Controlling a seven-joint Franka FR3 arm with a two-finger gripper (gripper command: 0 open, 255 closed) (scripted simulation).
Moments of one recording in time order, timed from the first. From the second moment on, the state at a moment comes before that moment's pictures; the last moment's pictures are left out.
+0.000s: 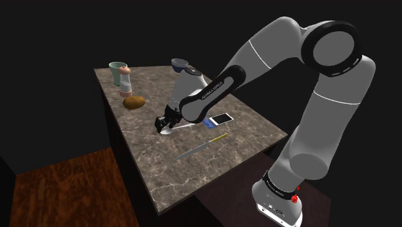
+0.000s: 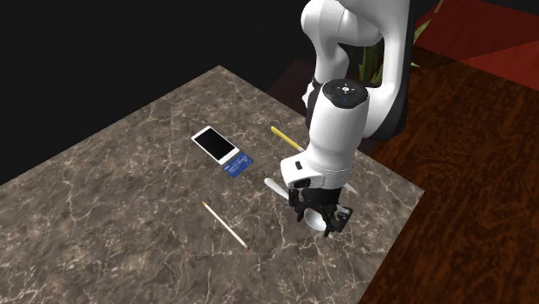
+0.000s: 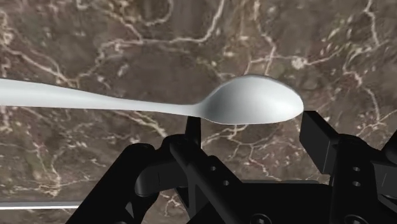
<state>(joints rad) 0.15 0.17 0.17 -2.41 0.01 2.84 0.38</state>
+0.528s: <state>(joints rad) 0.14 0.07 0.18 -2.40 0.04 2.74 0.36</state>
